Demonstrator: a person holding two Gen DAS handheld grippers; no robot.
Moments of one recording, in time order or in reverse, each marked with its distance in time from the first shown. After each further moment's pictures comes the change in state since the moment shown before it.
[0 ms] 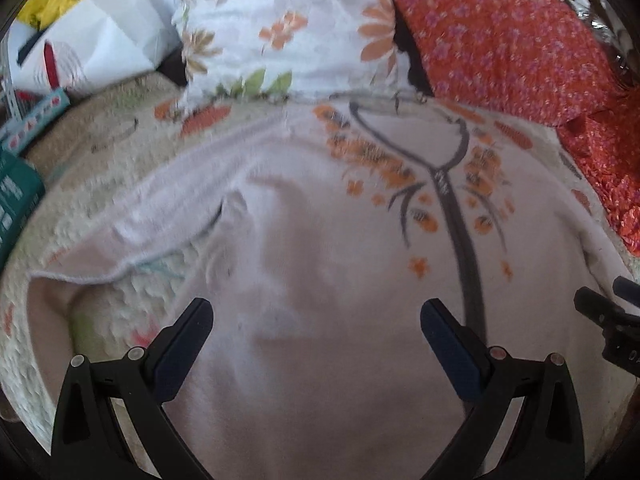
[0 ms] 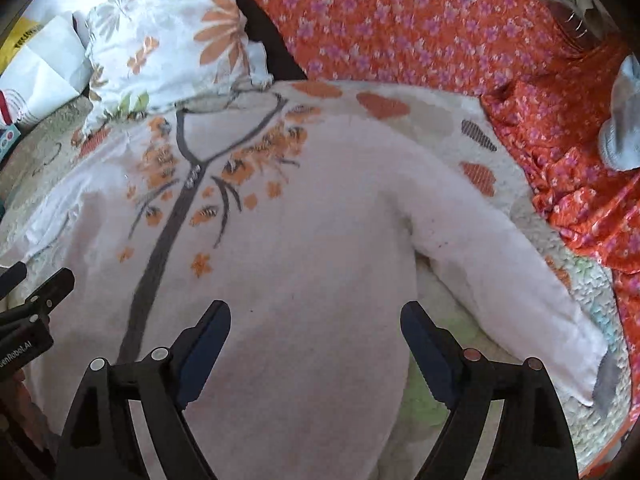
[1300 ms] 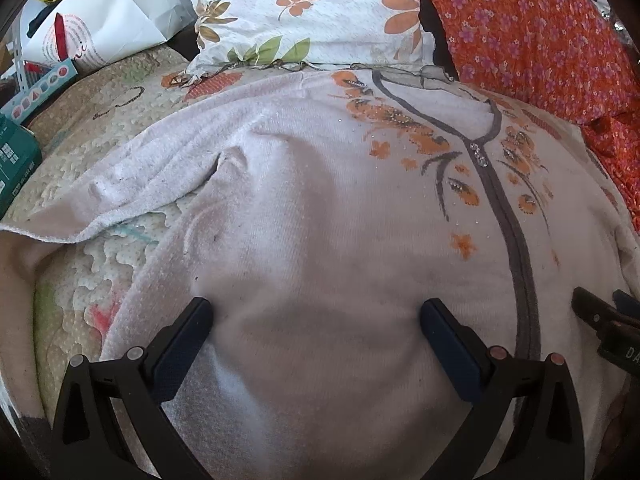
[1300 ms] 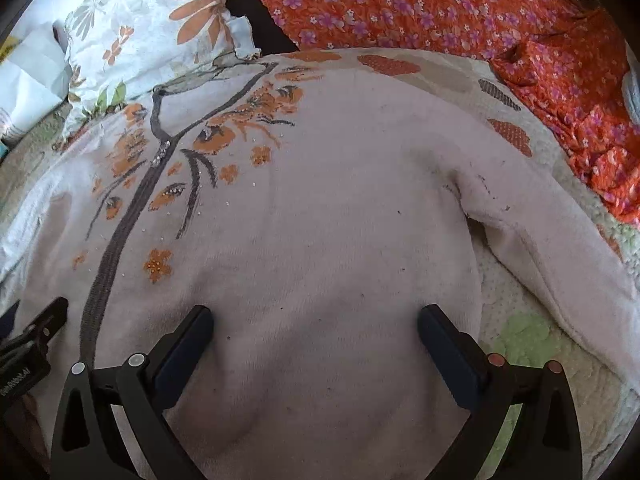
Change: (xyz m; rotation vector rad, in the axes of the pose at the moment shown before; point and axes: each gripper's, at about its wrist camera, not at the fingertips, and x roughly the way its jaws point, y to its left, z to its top) left arm 0.041 -0.003 -0.019 -0.041 -0.008 0.063; right arm 0.061 -0.001 -0.010 0.080 0.002 0.056
